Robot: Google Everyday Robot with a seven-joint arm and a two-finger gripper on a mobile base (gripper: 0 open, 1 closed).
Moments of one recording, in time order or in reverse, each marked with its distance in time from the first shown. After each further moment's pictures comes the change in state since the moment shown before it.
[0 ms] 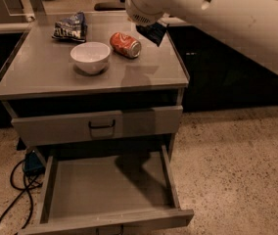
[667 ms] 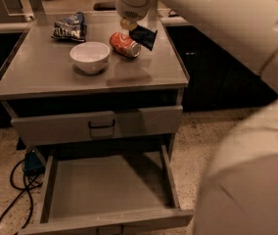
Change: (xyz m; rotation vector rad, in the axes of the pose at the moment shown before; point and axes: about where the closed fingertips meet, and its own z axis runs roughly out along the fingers) arm 0.001 0.006 0.079 -0.222 0.096 -0.104
